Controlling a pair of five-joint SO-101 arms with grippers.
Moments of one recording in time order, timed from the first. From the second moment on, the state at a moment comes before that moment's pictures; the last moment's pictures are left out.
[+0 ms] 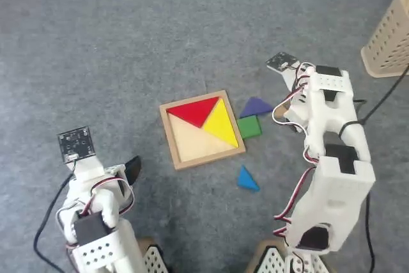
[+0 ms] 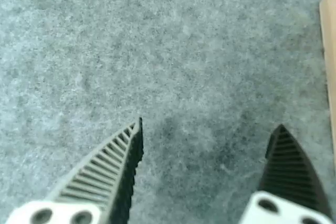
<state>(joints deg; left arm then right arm) -28.7 -103.8 97.3 72.6 2.2 2.9 25.1 2.4 68.7 45.1</state>
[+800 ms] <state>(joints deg) -28.7 -103.8 97.3 72.6 2.2 -10.6 3.1 2.4 82.1 26.4</state>
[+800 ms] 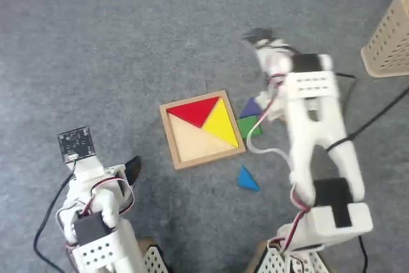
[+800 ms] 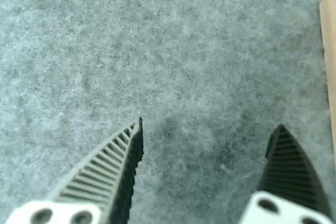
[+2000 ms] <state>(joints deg) -28.7 -103.8 97.3 72.6 2.2 -36.0 4.8 24.1 59.4 13.5</state>
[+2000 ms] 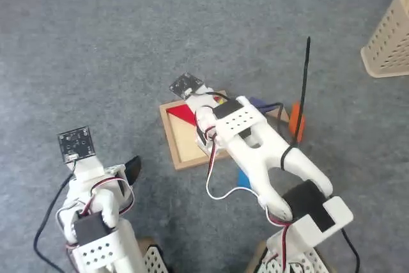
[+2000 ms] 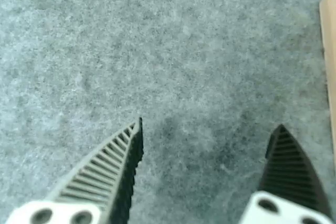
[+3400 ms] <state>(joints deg) -28.7 -103.8 97.3 72.6 2.2 -29.5 -8.9 35.5 62.4 8.7</state>
